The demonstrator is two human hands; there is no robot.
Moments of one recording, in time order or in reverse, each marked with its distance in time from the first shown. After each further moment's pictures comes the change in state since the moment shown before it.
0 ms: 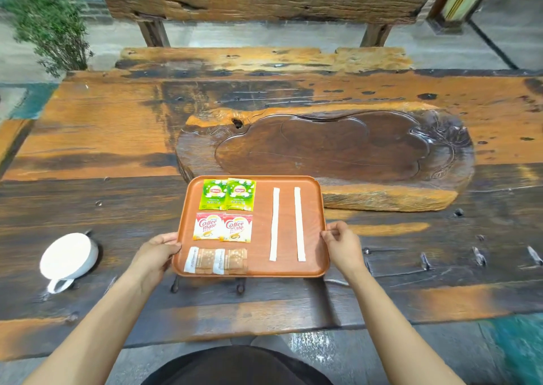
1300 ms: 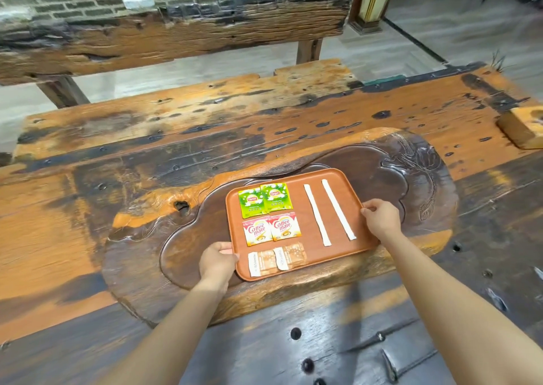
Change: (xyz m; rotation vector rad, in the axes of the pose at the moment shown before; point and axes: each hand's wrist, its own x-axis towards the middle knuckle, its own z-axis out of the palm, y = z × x) left_hand 0.131 0.123 0.231 0.343 -0.032 0.110; right_hand 0.245 -0.007 -0.104 -0.197 0.353 0.212
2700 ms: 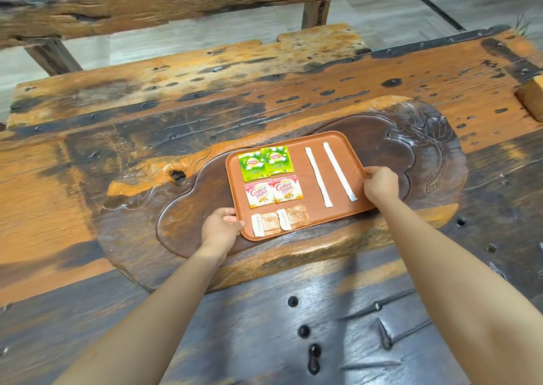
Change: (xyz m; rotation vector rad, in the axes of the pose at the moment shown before) left_hand 0.008 -0.008 0.003 0.182 -0.063 0.164; right_hand 0.013 -0.006 0.010 -0.065 -0.002 -0.012
